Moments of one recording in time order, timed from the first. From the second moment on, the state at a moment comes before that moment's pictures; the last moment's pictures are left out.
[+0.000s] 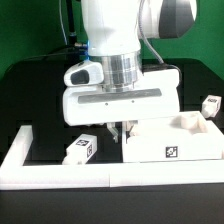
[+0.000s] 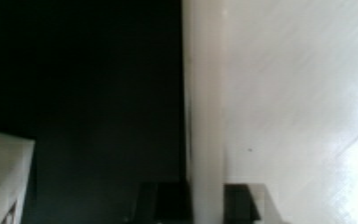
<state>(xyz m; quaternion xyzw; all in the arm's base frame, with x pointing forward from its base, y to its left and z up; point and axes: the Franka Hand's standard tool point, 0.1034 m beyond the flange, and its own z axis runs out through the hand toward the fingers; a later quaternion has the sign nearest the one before) 0.577 -0.031 0.020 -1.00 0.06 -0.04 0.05</state>
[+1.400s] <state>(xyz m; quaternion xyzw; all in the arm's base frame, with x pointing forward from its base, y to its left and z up) 0.603 -0.022 0.011 -1.00 0.03 -0.03 0.01</state>
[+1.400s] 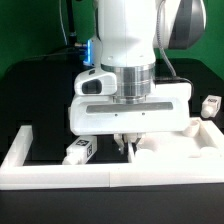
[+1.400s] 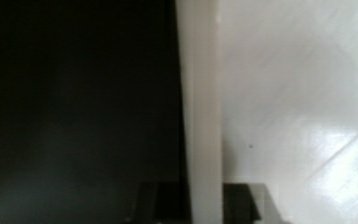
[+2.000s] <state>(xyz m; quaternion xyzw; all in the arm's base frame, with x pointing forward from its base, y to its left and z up) 0.603 -0.022 0.011 -1.00 0.03 -0.03 0.01</state>
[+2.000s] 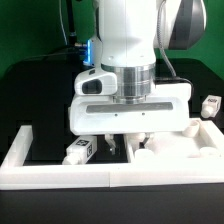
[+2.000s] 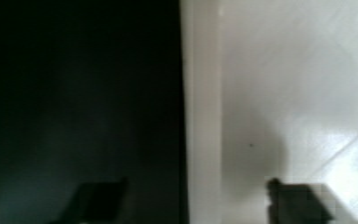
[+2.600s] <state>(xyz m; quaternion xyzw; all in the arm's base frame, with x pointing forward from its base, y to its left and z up) 0.581 -0.031 0.061 -1.00 0.06 0.00 0.03</state>
